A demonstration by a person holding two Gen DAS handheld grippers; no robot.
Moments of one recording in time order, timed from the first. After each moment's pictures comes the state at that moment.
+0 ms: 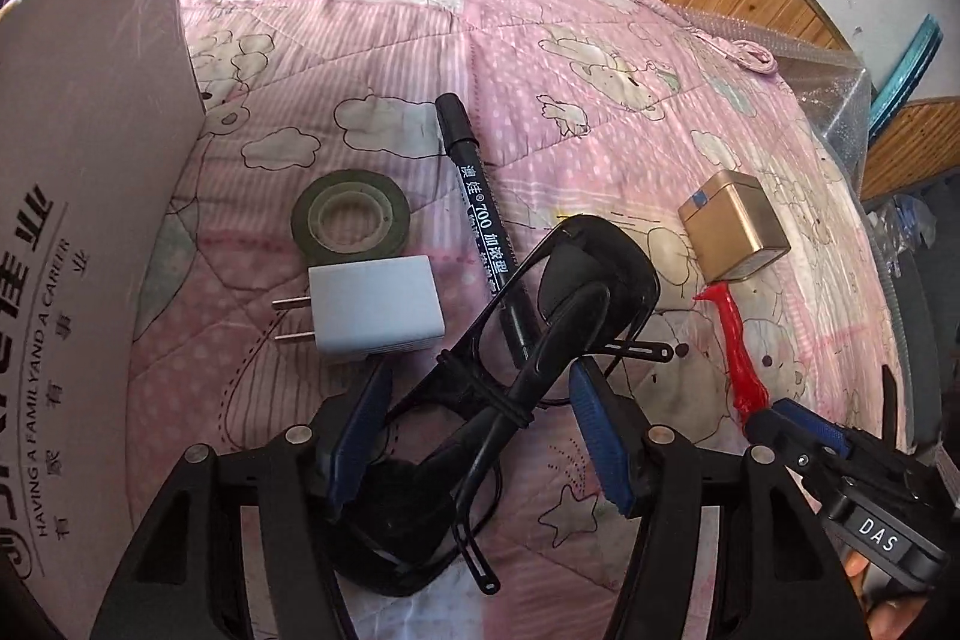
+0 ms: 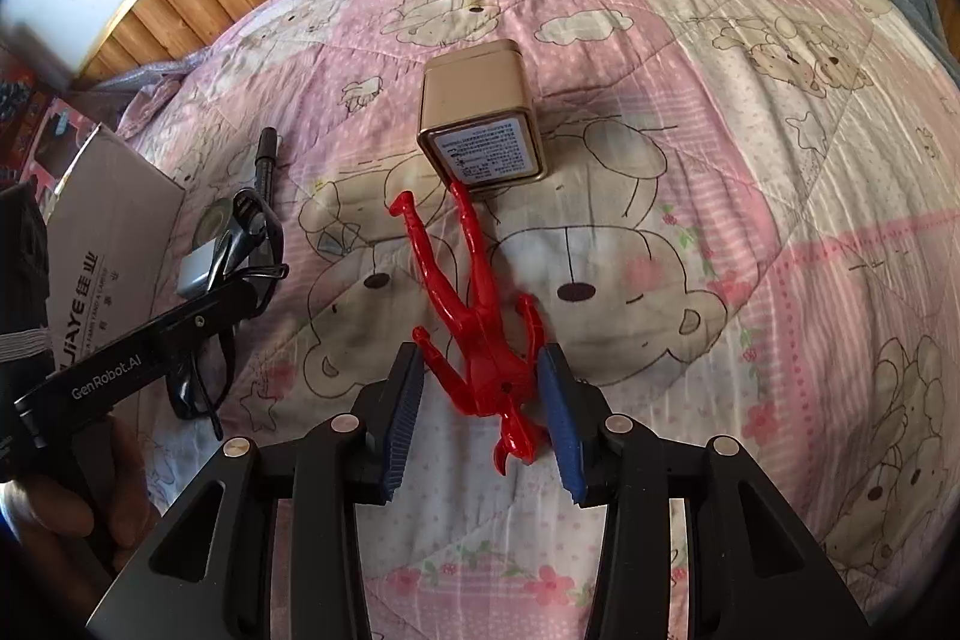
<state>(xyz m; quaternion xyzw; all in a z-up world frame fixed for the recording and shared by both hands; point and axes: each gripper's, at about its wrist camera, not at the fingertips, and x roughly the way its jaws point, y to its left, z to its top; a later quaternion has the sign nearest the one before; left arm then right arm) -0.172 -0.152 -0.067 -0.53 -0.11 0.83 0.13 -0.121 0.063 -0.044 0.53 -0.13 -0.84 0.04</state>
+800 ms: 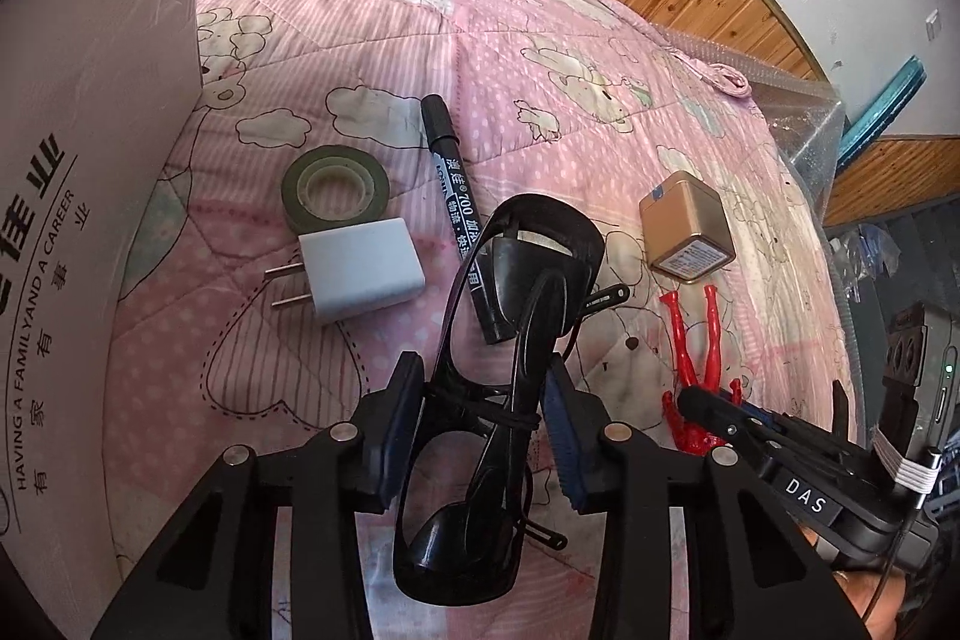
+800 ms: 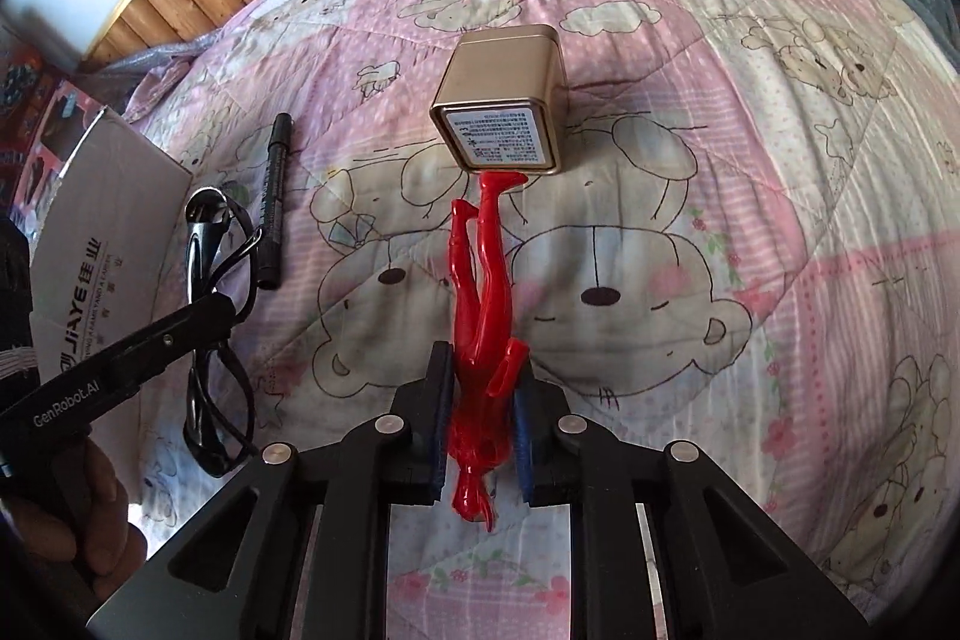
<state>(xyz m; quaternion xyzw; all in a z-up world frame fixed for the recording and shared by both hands) -0.151 -0.158 -0.055 -0.53 -0.14 0.82 0.14 -0.119 0.056 -0.044 0.54 -0.13 -0.83 0.06</state>
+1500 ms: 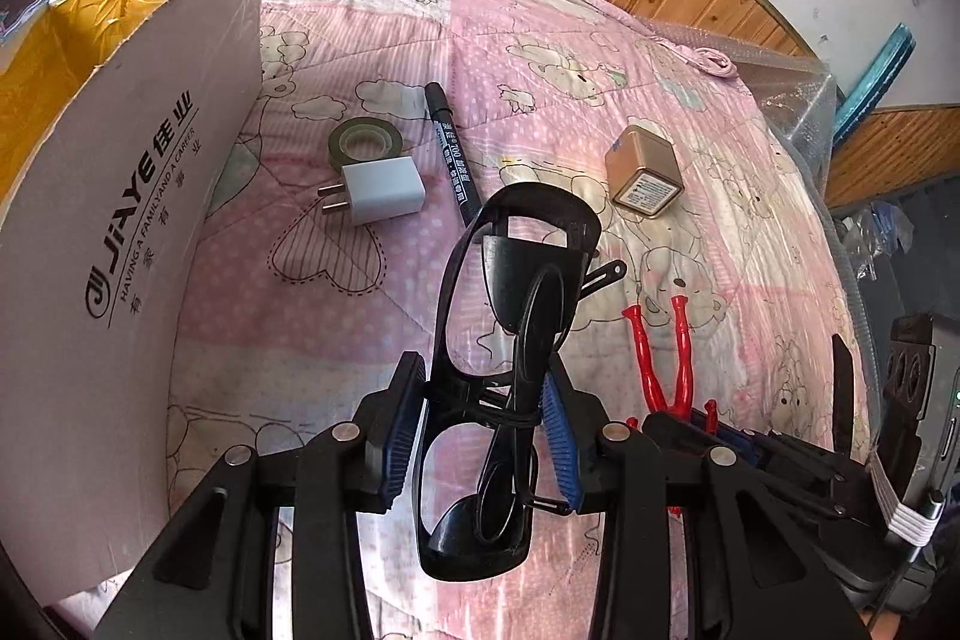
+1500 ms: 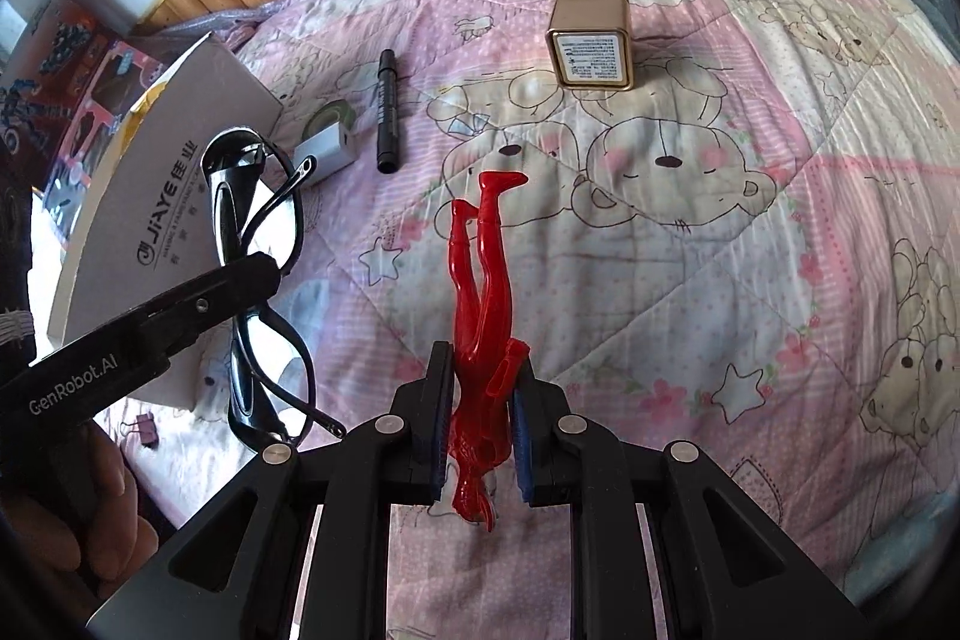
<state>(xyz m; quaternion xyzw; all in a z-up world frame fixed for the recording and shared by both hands) -0.074 -0.156 -0.013 -0.52 -0.11 0.83 0.13 -0.044 0.018 -0.019 0.54 -0.12 -0.83 0.11</state>
